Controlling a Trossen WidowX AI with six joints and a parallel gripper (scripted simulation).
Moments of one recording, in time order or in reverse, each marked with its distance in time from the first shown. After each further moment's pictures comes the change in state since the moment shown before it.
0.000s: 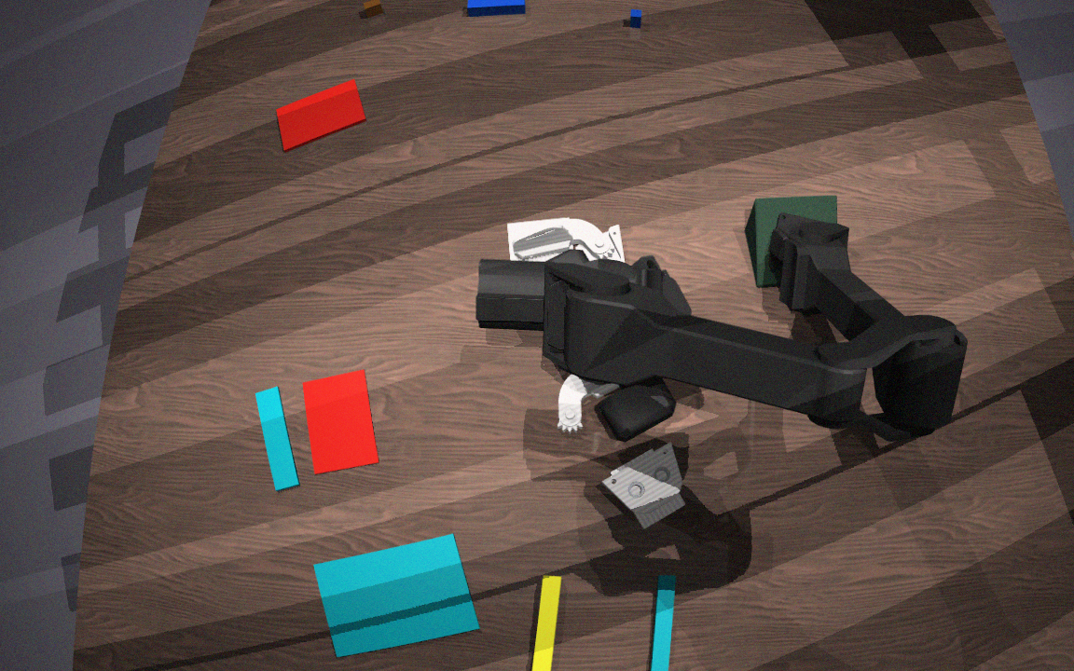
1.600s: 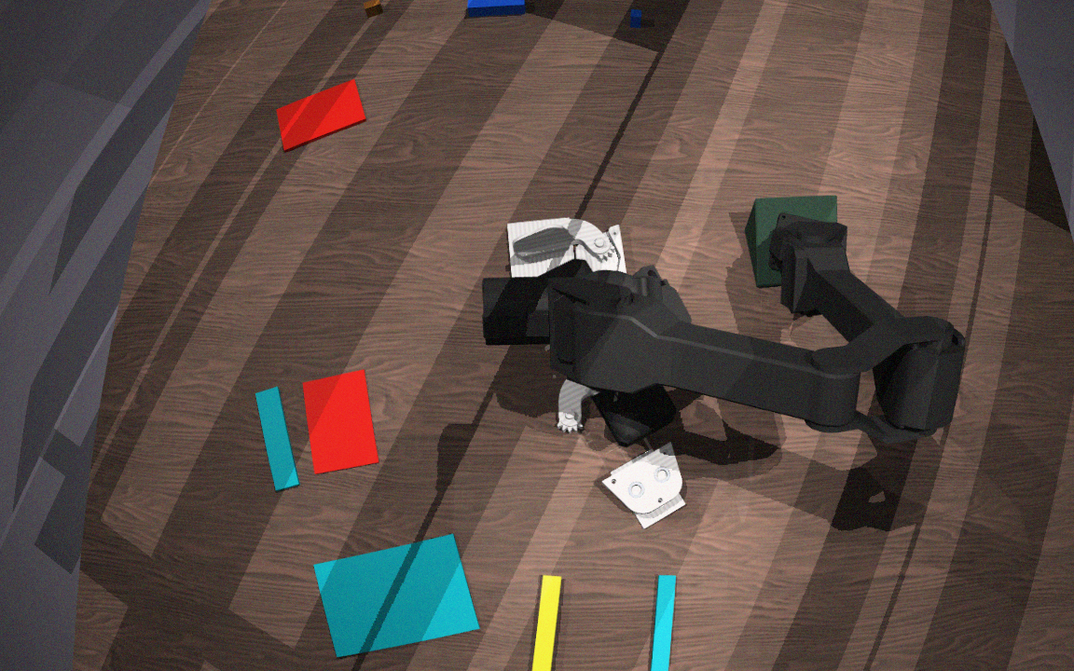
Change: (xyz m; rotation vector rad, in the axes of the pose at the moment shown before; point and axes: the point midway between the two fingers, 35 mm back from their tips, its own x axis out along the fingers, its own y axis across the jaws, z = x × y) arm 0.021 -0.002 0.002 0.001 -0.003 -0.005
